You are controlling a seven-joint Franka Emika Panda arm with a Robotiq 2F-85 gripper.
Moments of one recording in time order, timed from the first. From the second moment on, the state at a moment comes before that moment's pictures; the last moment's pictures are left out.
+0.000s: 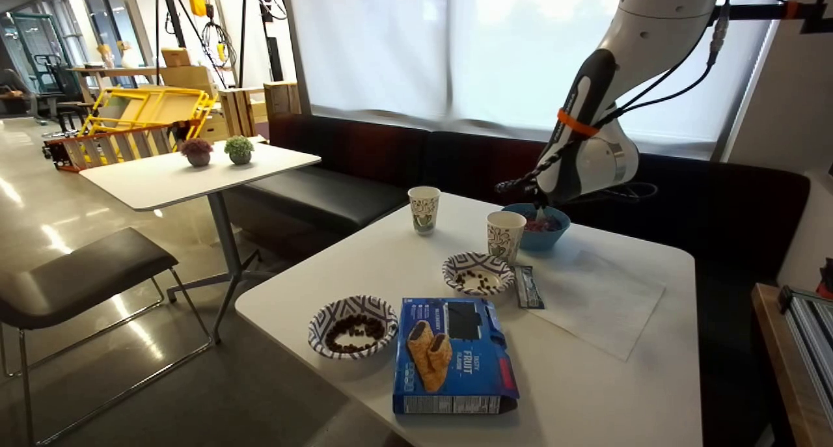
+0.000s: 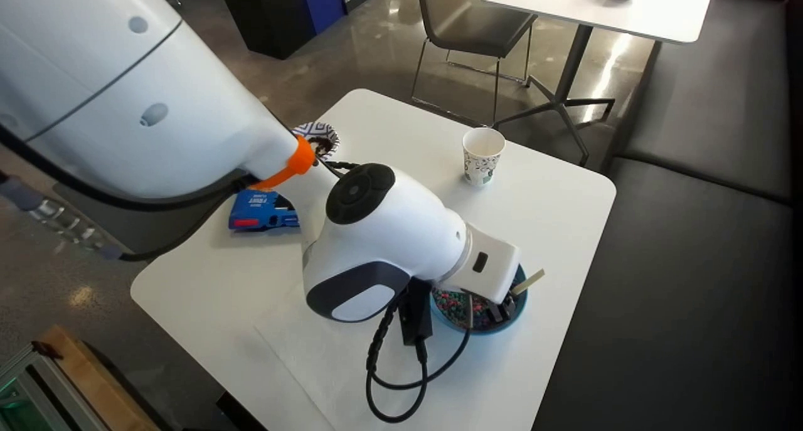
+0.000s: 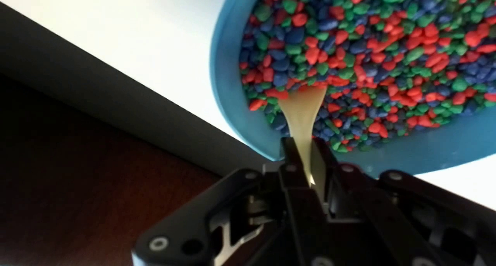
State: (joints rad) arm -0.03 0.70 -0.43 -2.21 0.35 3.36 0.14
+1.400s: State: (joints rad) arm 0.07 0.70 -0.55 -2.03 0.26 2.94 0.43
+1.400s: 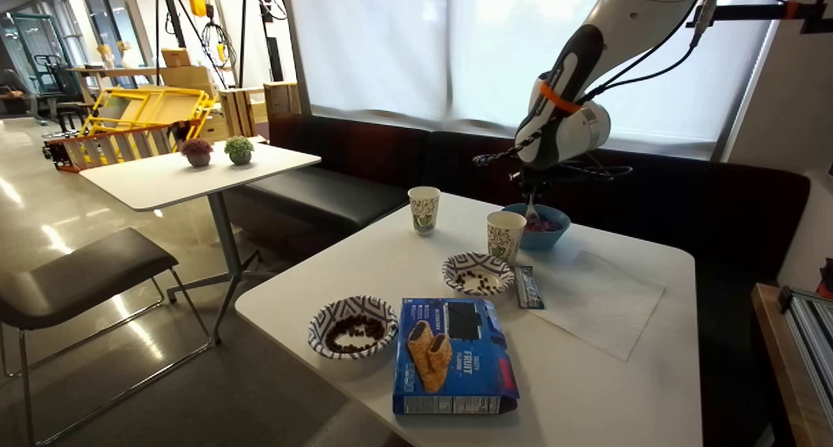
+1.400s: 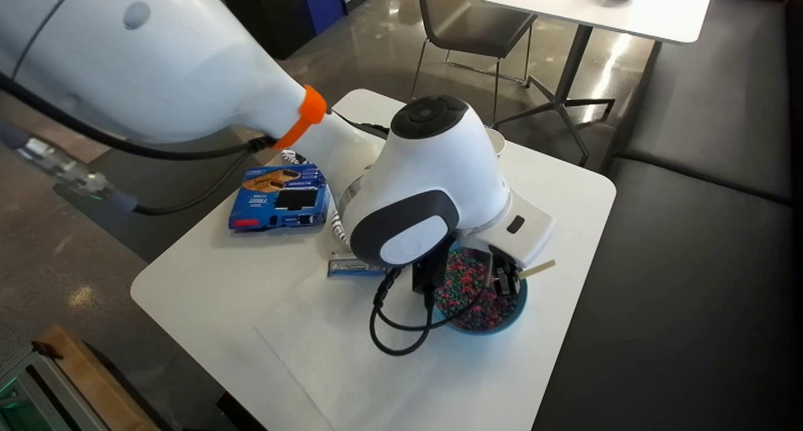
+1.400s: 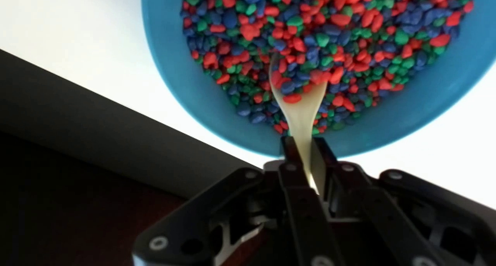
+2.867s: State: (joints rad) arm -0.08 0.70 -0.45 -1.78 0.11 2.42 0.49
